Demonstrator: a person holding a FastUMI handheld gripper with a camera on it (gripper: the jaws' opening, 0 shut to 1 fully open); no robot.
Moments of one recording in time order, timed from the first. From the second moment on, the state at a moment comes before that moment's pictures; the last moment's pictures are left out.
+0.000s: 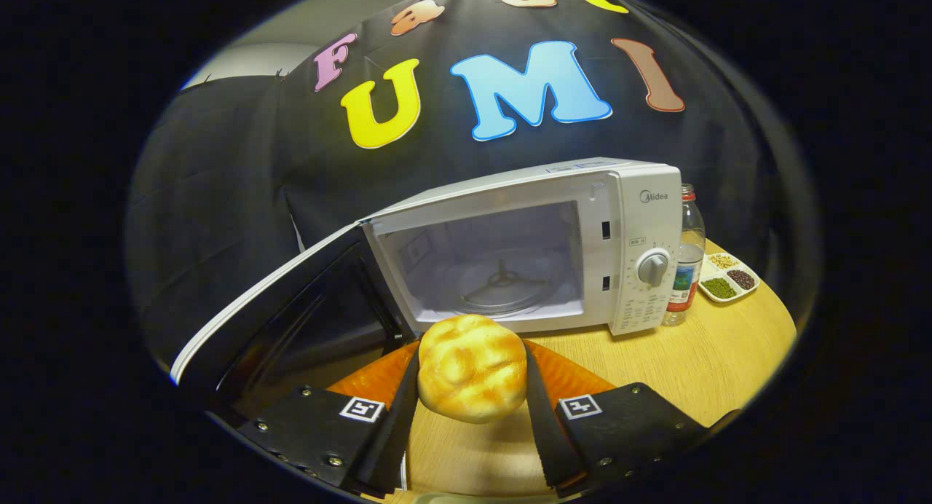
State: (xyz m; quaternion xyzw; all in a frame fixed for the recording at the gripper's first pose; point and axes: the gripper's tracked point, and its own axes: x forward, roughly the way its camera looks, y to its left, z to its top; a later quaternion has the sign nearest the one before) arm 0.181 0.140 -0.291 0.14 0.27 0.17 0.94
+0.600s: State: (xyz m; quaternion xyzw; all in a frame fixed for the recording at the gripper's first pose) arm 0.266 0.169 -0.320 0.21 0.25 0.15 0.93
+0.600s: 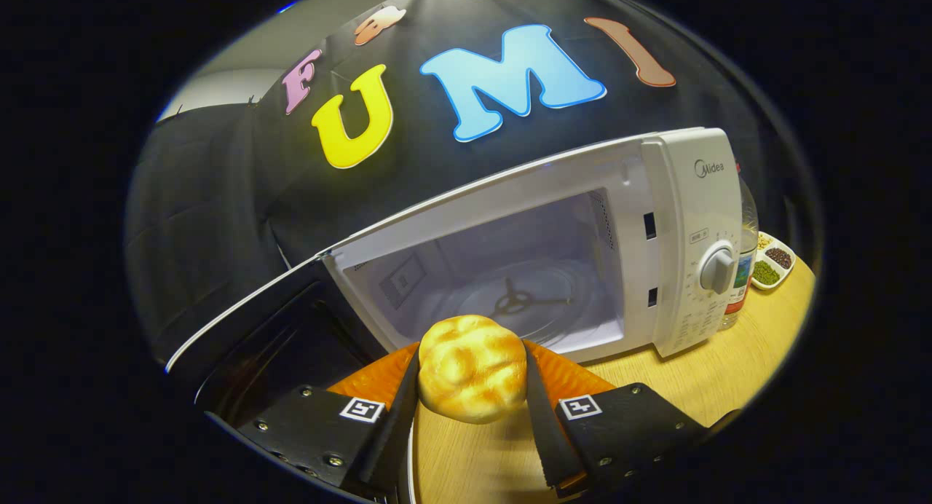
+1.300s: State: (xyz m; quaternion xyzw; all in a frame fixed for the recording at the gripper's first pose) arm 0.348 0.199 -0.368 0.25 0.22 0.12 0.93
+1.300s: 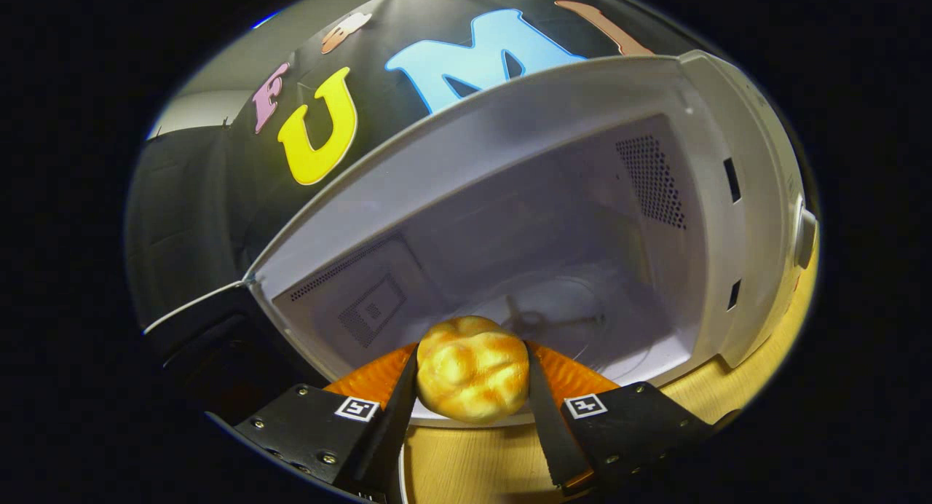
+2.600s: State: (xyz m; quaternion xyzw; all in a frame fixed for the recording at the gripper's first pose) arm 0.267 0.157 -0.247 0.14 0.13 0.14 0.97
